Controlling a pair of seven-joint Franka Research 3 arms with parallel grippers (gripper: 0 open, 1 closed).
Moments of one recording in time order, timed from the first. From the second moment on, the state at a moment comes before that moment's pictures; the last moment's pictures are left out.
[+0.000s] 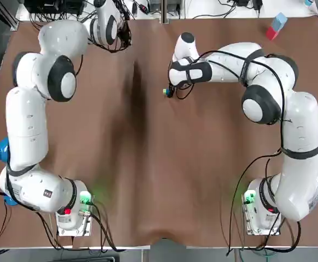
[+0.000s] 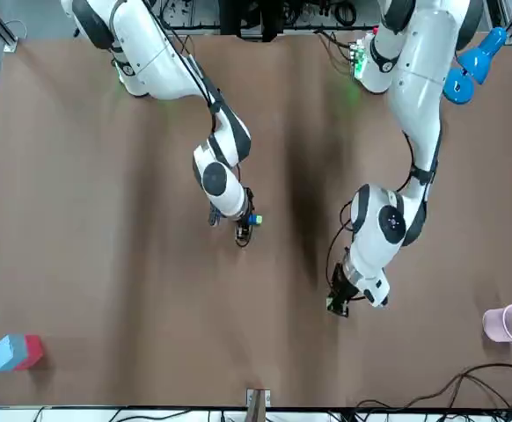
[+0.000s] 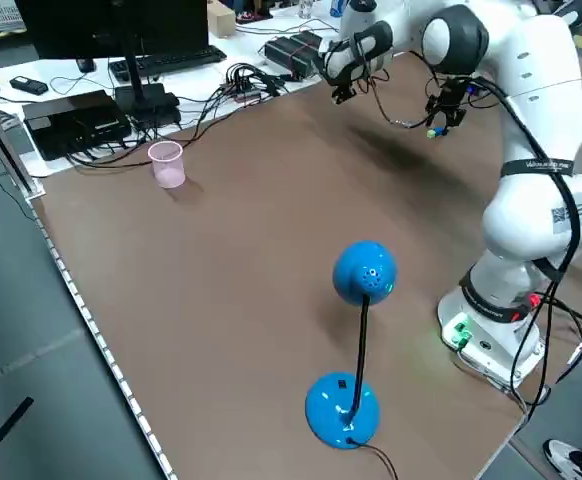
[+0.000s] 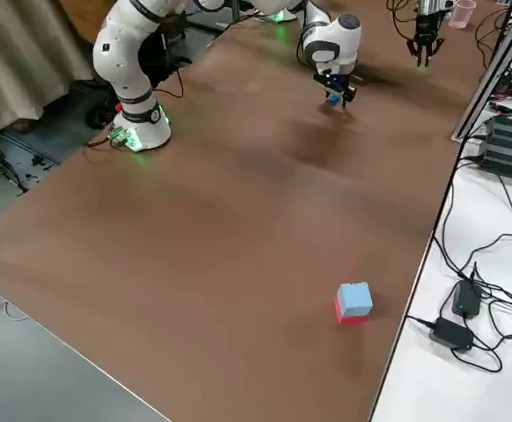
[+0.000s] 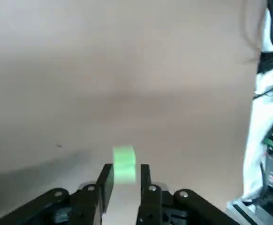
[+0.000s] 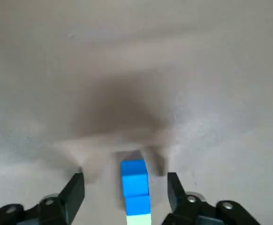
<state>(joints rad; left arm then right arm) -0.31 0.82 -0.07 -1.43 -0.15 2.67 -1.66 0.63 0.79 0.09 -1.60 0.24 2.48 2.25</state>
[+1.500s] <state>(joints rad) -0.64 0.76 -0.11 -1.54 -0.15 2.34 -1.97 0.60 0.79 0.13 -1.60 0.23 2.49 2.25</state>
